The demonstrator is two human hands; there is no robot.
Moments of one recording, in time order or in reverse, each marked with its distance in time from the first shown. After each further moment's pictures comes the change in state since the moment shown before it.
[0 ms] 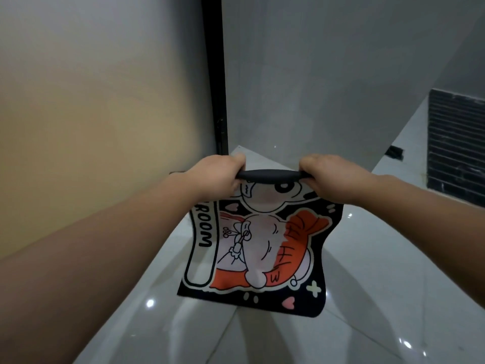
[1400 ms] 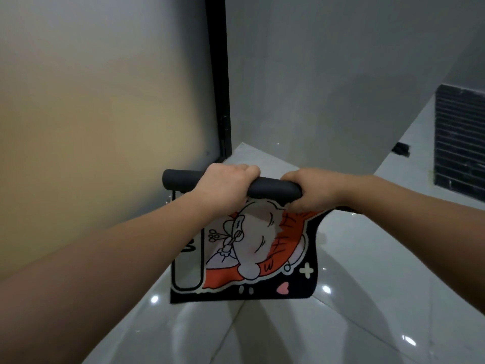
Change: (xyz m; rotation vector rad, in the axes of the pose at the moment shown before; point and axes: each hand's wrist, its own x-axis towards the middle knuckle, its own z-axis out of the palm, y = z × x) left_hand -0.016 0.017 0.019 0.184 0.193 0.120; right_hand 0.014 -0.024 0.014 0.280 -0.309 0.003
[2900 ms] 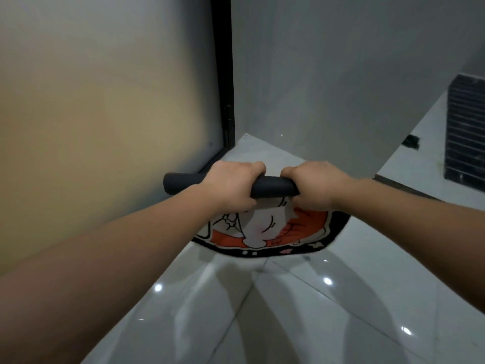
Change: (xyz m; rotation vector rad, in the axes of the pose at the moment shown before) left_hand 0.002 -0.001 0.010 -0.121 -0.192 -0.073; right_hand 0.004 -0.017 0.012 -0.309 0.153 -0.036
